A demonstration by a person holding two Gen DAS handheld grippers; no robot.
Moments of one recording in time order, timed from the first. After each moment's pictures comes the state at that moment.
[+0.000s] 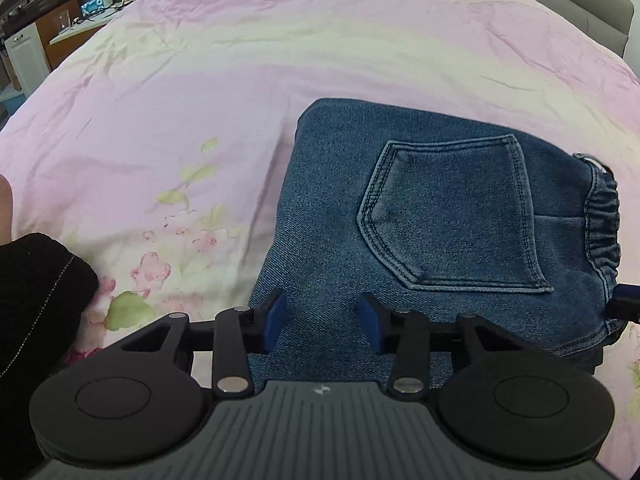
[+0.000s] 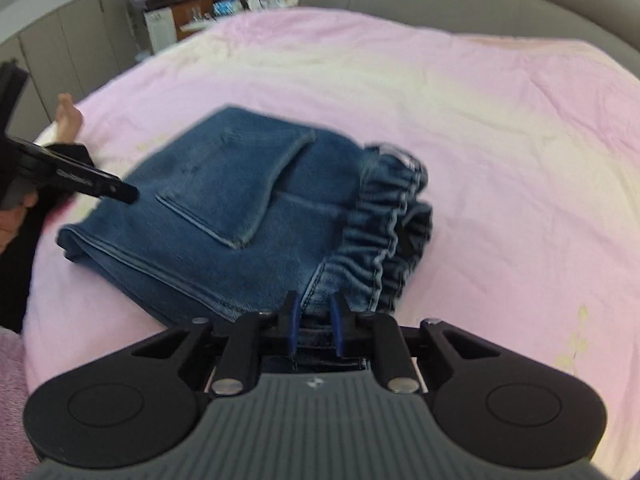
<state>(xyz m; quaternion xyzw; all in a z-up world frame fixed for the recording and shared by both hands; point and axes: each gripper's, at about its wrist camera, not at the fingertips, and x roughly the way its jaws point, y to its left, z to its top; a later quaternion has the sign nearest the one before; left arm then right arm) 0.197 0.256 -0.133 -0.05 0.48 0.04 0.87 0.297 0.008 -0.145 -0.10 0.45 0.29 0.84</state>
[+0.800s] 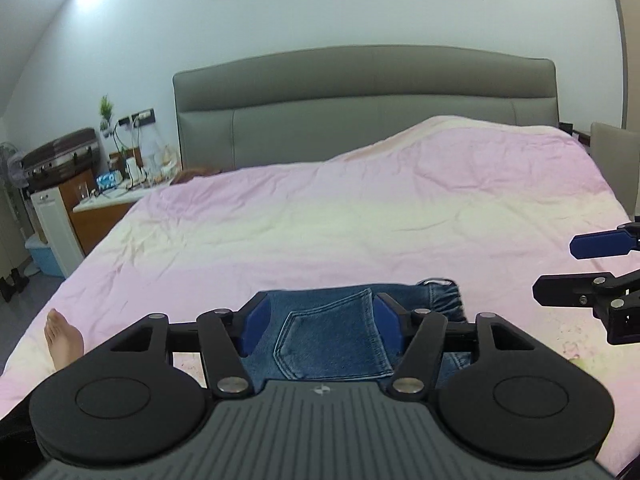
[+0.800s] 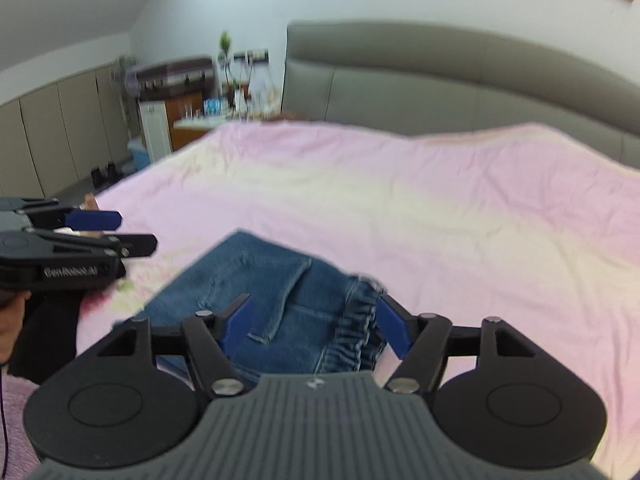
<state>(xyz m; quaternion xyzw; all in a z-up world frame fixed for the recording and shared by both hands) 0.079 0.124 0.019 0.05 0.25 0.04 0.97 0.201 -0.039 0.013 -0.06 0.27 0.28 0.92</state>
